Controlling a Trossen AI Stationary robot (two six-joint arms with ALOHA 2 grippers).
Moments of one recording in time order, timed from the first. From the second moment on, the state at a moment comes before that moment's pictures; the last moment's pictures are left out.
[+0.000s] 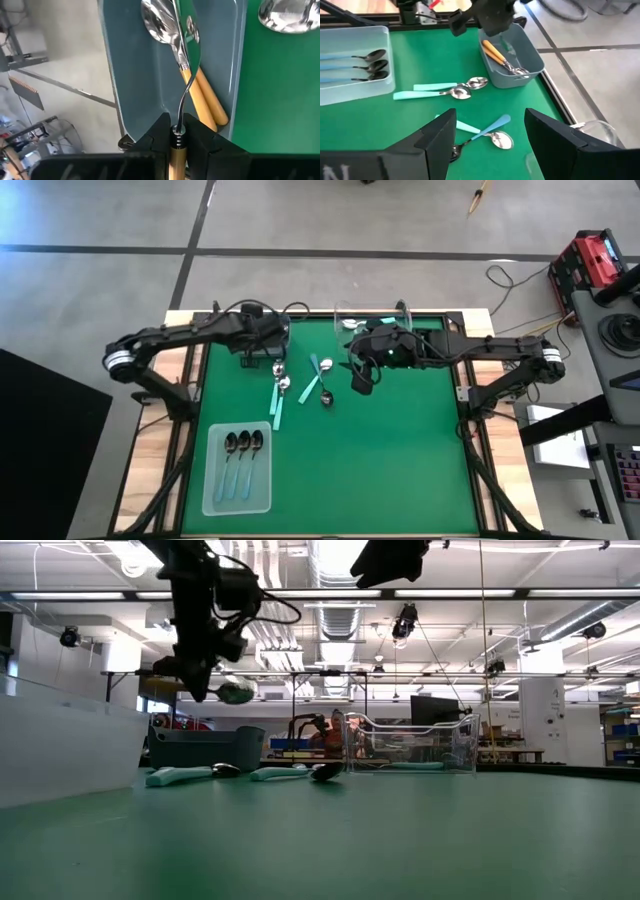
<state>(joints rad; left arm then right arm) 0.45 1.49 1.13 -0.95 -0.57 0.56 -0.07 1.42 1.37 -0.55 0.21 0.00</state>
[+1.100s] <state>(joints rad) 0.69 1.60 1.16 -0.85 -0.30 0.72 -0.13 1.42 1.37 -0.55 0.21 -0.01</state>
